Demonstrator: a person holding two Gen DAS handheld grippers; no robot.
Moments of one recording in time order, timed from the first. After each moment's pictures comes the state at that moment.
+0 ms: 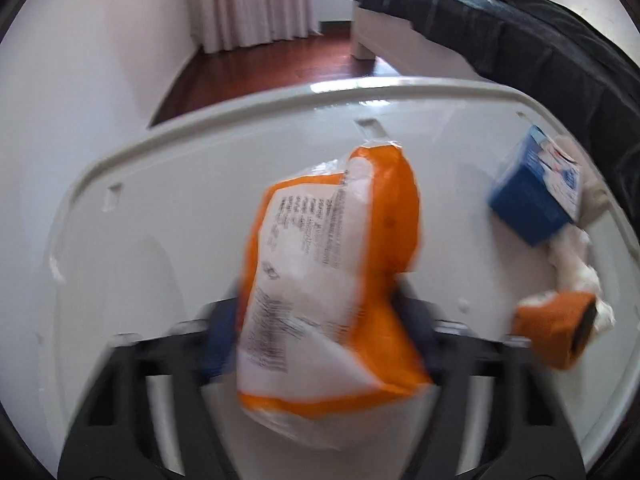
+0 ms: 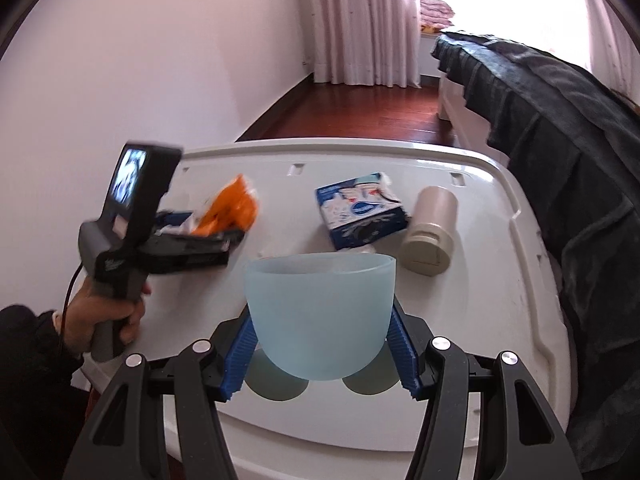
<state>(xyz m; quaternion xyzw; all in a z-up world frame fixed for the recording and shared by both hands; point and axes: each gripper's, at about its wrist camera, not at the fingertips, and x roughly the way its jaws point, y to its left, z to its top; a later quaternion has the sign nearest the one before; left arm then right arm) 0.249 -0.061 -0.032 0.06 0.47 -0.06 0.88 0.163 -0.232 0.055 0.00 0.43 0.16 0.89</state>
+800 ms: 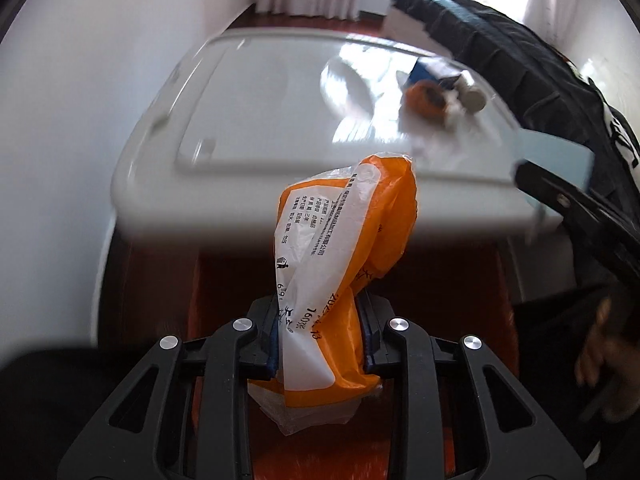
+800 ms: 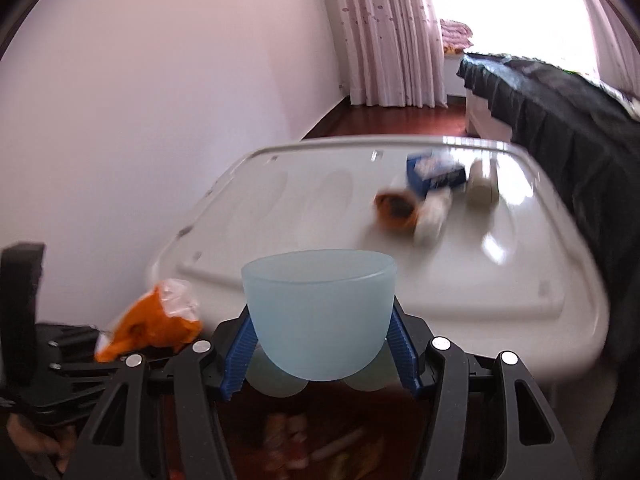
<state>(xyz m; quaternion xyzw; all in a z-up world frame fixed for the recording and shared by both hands) -0.071 -0.015 0.011 -0.07 0.52 -0.02 0.85 -0.017 -0.190 0.057 0.06 0.38 0.19 0.90</state>
